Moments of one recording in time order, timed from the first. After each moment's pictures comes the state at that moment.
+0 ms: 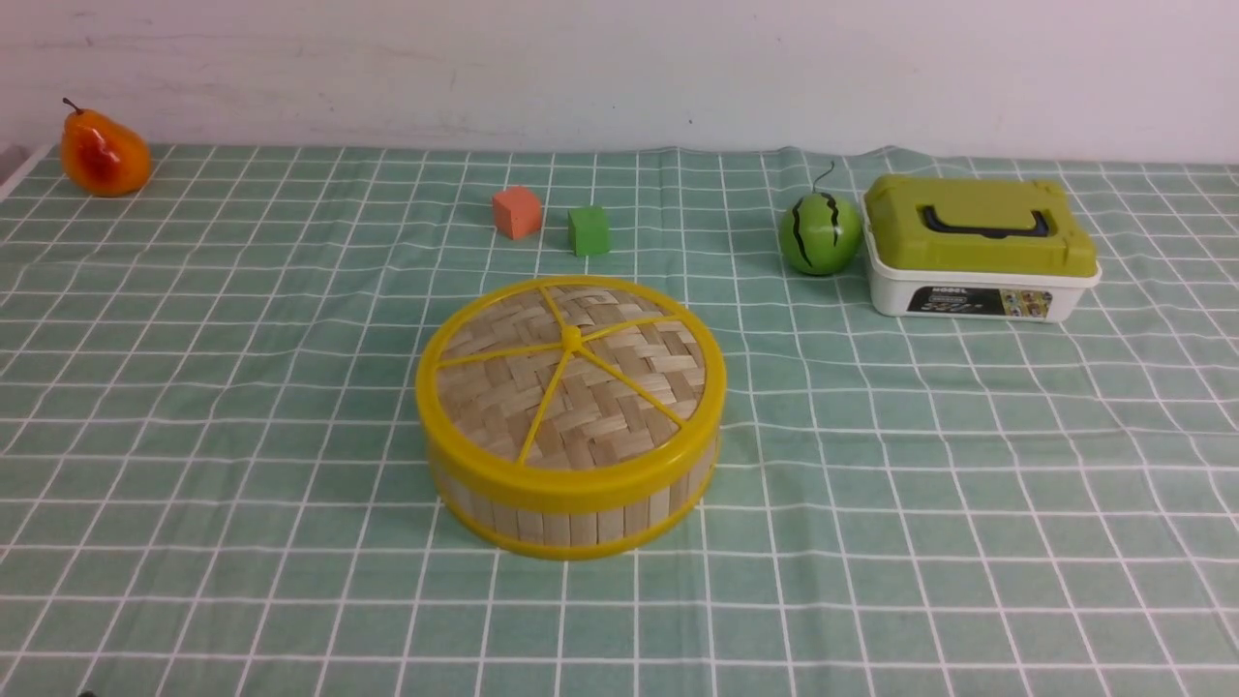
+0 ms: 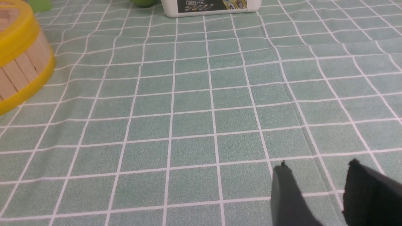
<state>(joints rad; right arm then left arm) -0.03 -0.01 0.02 0.02 0.39 0.13 -0.08 -0.01 0.03 -0.56 0.25 -0.68</state>
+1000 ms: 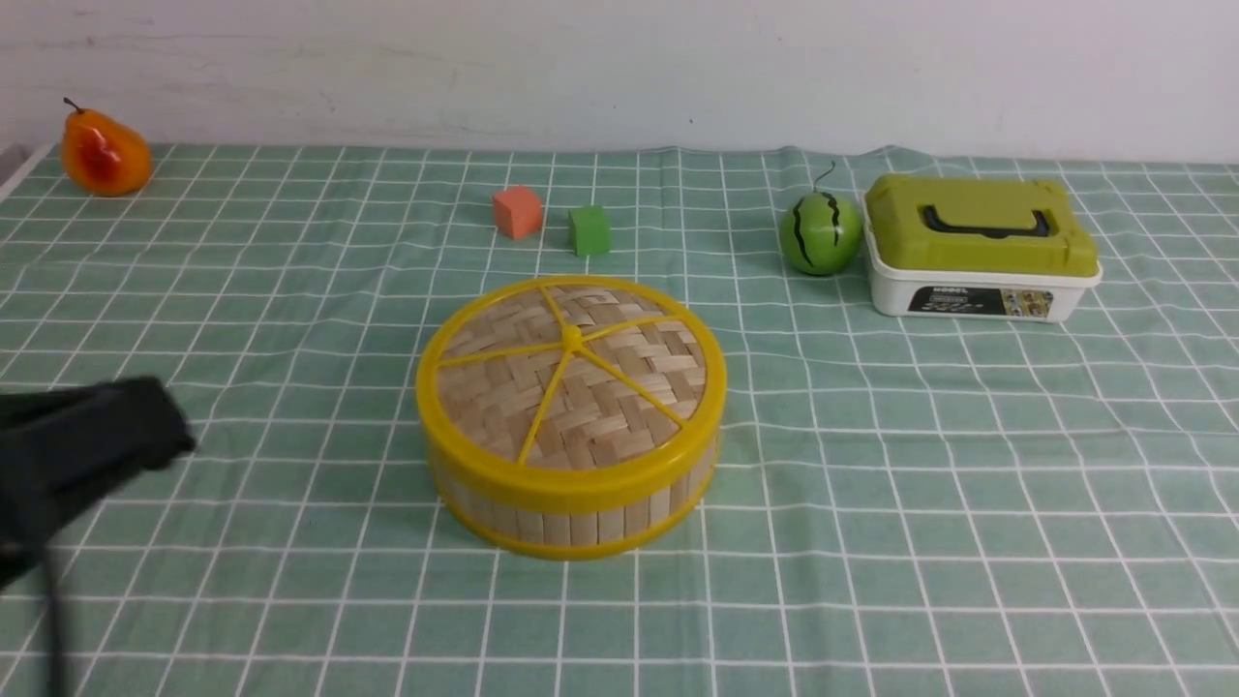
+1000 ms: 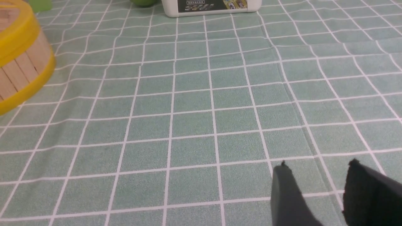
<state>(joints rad) -0.03 -0.01 0.02 0.02 0.39 0.13 -0.08 0.69 -0.72 -0.74 0.70 0.00</state>
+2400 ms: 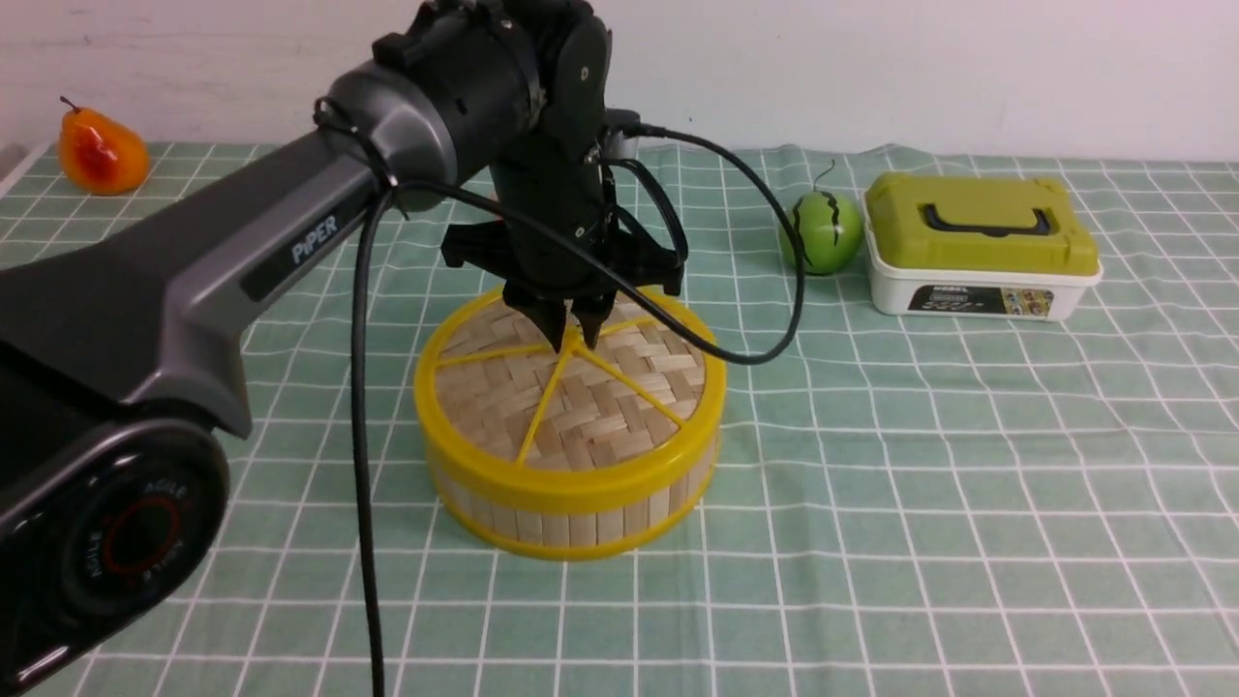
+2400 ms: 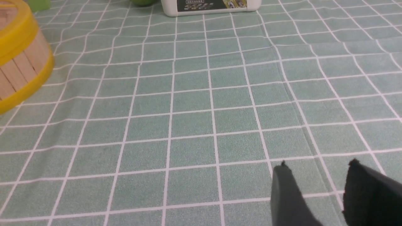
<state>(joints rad) -0.03 -0.01 0.02 0.02 0.39 0.13 -0.51 2.22 -2.17 0.10 1.24 -0.36</state>
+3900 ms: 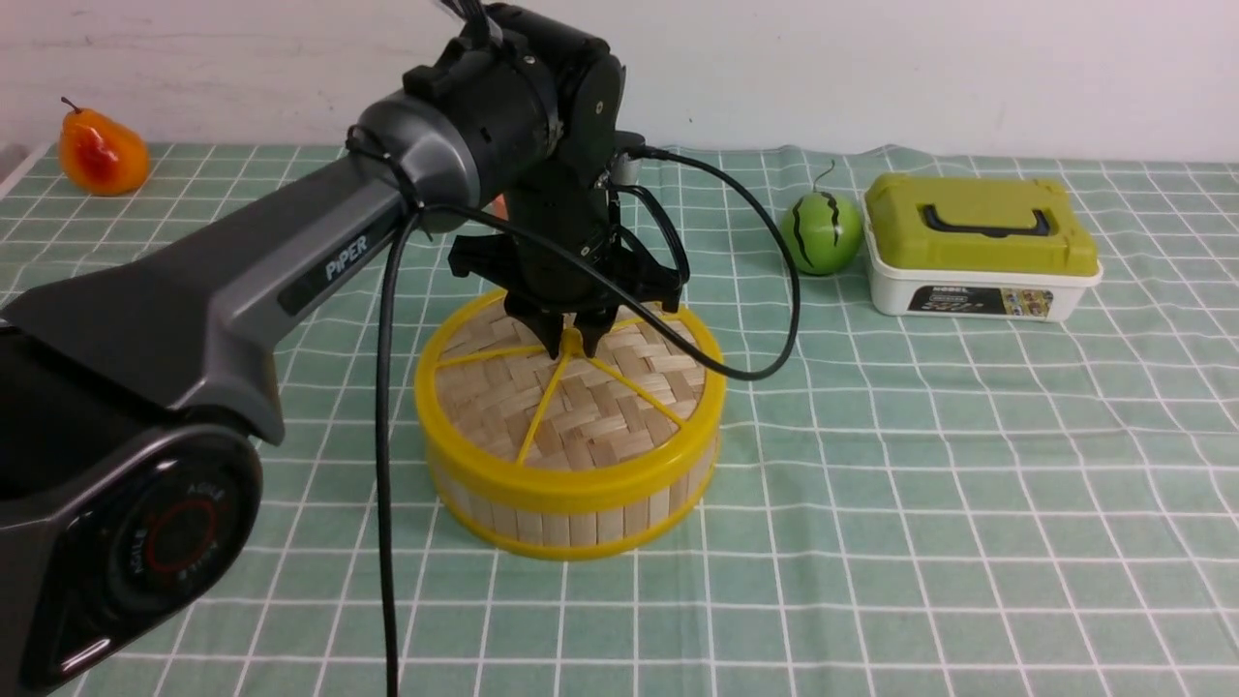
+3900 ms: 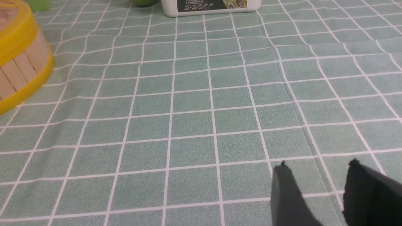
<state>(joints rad) -0.03 -0.01 0.02 0.02 0.39 0.13 -0.51 2.26 -2.19 0.14 1.23 -0.36</state>
